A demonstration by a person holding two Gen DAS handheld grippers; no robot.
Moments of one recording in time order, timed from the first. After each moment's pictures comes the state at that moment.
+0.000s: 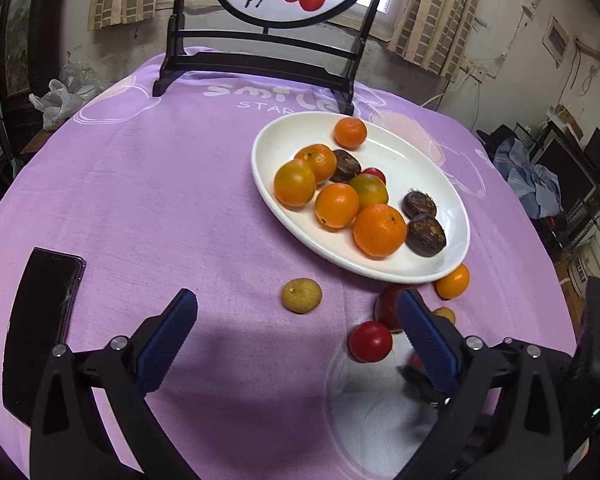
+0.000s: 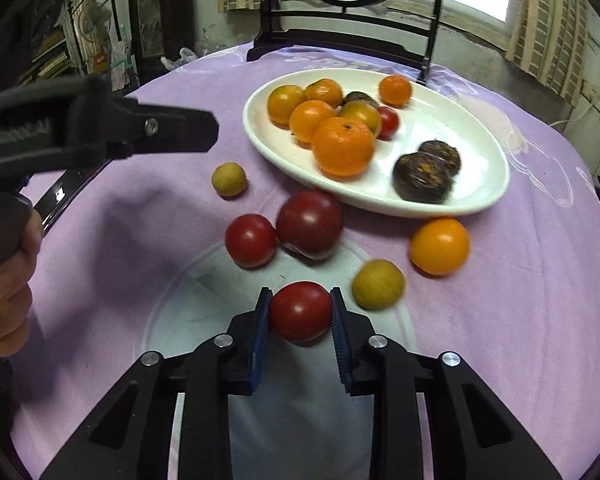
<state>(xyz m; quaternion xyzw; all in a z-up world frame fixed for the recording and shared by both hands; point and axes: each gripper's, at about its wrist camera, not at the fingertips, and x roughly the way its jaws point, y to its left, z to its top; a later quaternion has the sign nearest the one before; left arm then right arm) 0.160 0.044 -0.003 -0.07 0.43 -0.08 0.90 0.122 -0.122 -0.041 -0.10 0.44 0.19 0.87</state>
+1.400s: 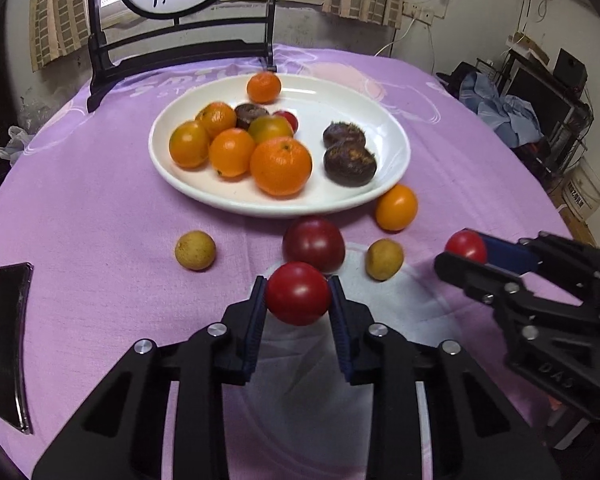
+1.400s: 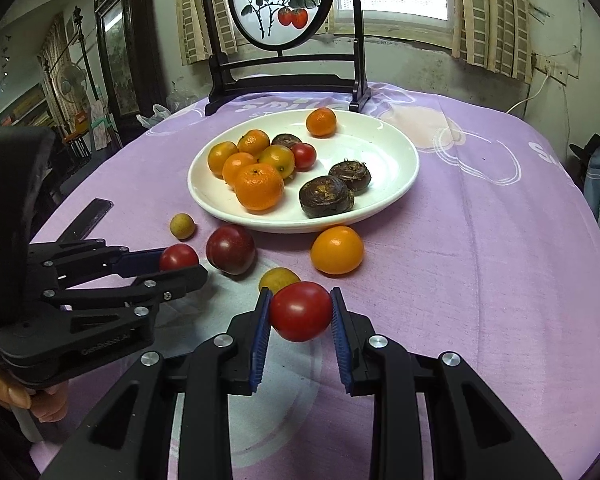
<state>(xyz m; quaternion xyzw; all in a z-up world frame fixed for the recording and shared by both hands) 0.137 -0.030 -0.020 0.02 0.44 -0.14 0.89 0.118 -0.182 -0.012 -0.02 0.40 0.16 0.90</state>
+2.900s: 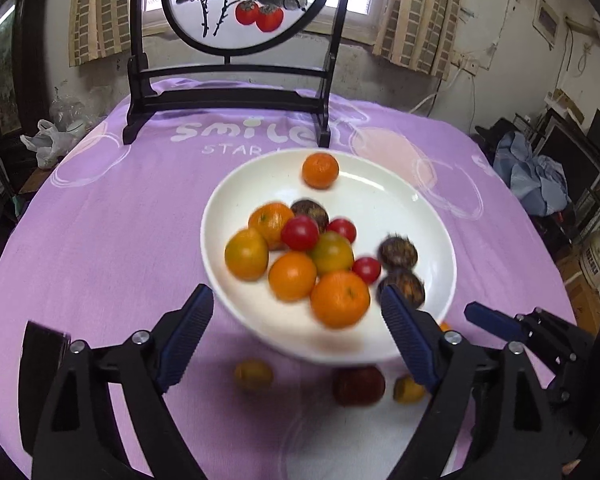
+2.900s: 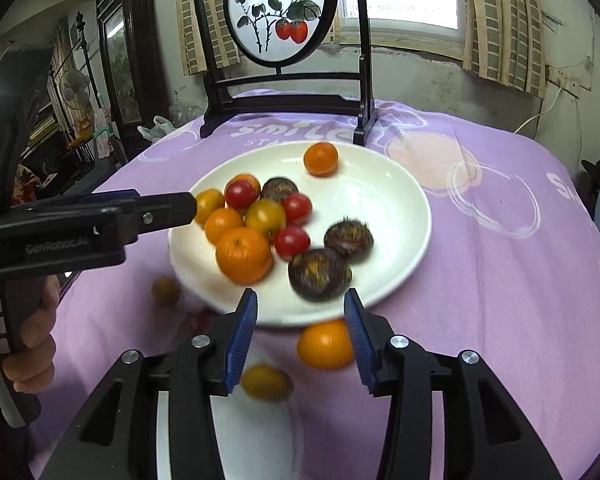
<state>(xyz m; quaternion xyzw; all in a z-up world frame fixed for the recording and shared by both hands) 0.205 -0.004 0.026 -0.03 0.42 -0.07 0.91 0.170 -0.177 -0.003 -0.03 0.39 0.18 0.90</state>
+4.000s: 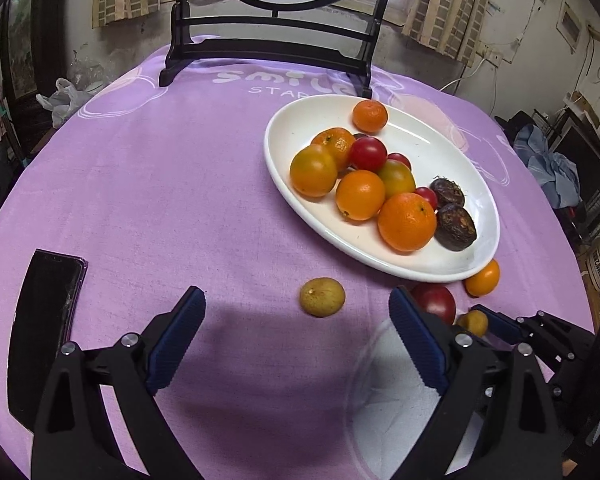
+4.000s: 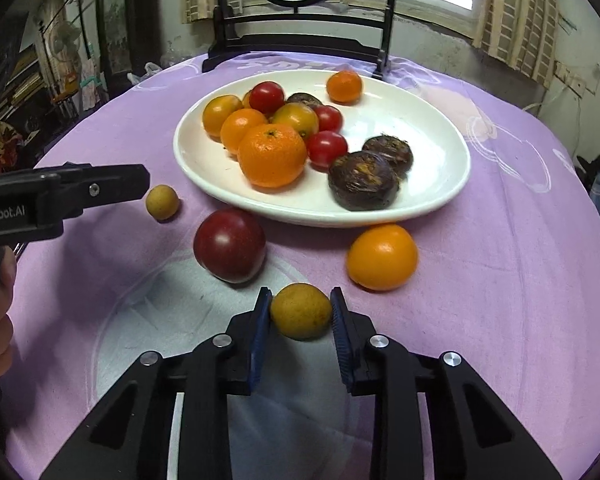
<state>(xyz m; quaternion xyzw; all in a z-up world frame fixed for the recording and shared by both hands) 0.178 0.042 -0.018 -0.05 0.45 -0.05 0.89 0.148 -0.143 -0.047 -0.08 0.45 0.13 0.88</state>
